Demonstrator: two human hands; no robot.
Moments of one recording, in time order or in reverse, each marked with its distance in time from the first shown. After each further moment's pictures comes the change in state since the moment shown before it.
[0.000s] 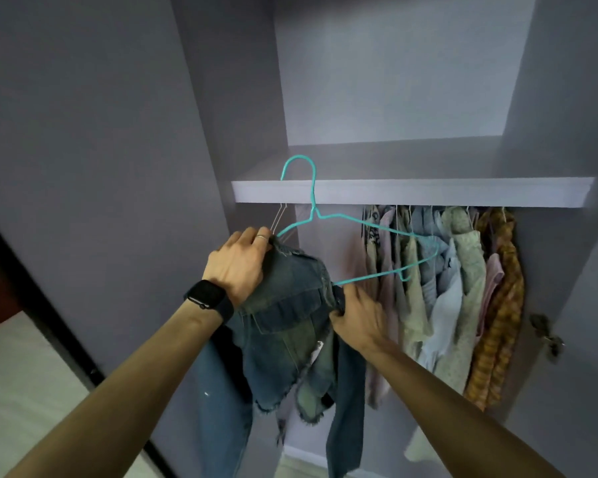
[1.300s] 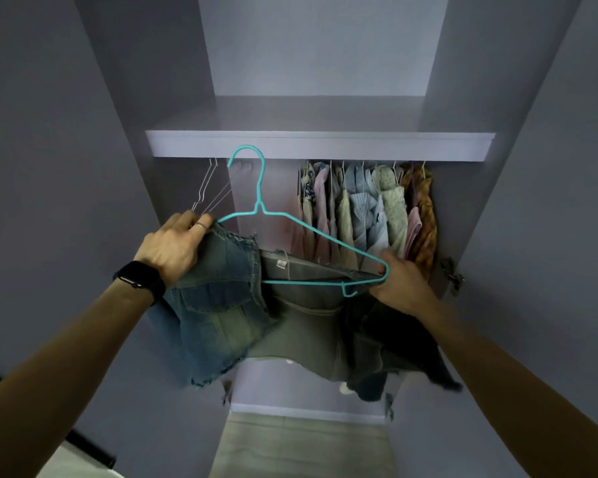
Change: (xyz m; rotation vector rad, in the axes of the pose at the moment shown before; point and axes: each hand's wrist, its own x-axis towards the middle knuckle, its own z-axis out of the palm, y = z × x) left_hand -0.009 -0.013 0.064 -0.095 -0.129 0.114; right_hand -0.056 0.154 -0.095 -0.024 -0.126 0.176
